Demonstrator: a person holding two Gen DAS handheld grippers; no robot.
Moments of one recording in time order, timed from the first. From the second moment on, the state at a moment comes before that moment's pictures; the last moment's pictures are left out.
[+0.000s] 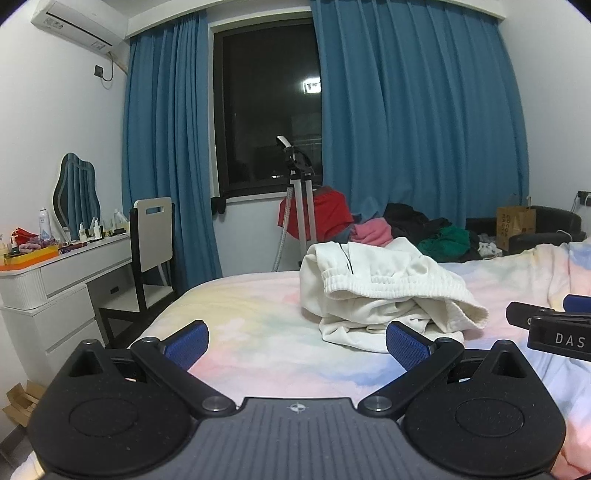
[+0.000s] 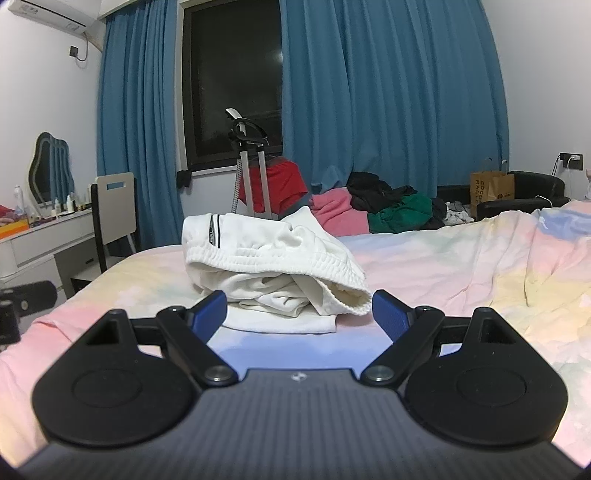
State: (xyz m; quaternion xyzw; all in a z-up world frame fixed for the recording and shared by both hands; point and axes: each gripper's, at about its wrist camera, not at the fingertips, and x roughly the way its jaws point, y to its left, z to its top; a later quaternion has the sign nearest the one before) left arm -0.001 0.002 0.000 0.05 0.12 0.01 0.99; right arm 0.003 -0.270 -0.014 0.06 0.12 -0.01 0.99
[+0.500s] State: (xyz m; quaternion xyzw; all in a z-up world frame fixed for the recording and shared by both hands) left arm 0.011 0.004 -0.006 0.04 0.14 0.01 0.99; right arm 0.003 -0.266 -0.011 0.05 0.12 -0.01 0.99
